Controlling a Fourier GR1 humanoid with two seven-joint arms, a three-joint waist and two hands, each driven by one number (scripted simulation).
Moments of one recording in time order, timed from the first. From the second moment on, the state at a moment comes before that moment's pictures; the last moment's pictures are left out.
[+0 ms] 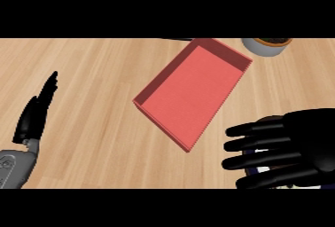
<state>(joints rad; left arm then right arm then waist) -0.22 0.49 -0.11 -1.31 -0.03 0.23 0.08 -0.56 -0.98 0.48 -1.88 0.23 0.48 -0.78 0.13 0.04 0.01</state>
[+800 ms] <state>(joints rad) -0.19 0.49 -0.08 -1.30 -0.04 0.24 0.07 -0.56 -1.07 0.80 -1.49 0.79 0.02 -1.13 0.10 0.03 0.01</state>
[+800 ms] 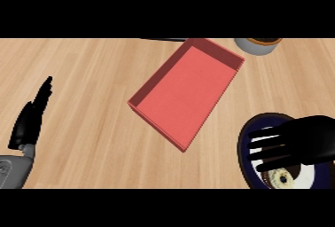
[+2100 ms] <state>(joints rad) -0.15 0.49 -0.04 -1.29 -0.06 0.25 0.06 -0.65 -0.98 1.03 -1.09 0.86 -0.29 -1.22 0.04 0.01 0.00</state>
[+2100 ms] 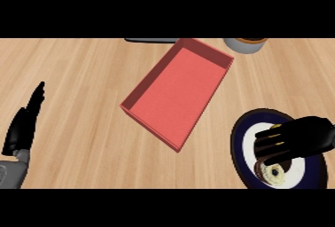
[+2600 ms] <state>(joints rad) -0.14 0.50 -0.02 -1.30 -0.06 0.24 0.06 -0.65 -0.84 1.03 -0.97 0.84 -0.40 -1.20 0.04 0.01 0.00</state>
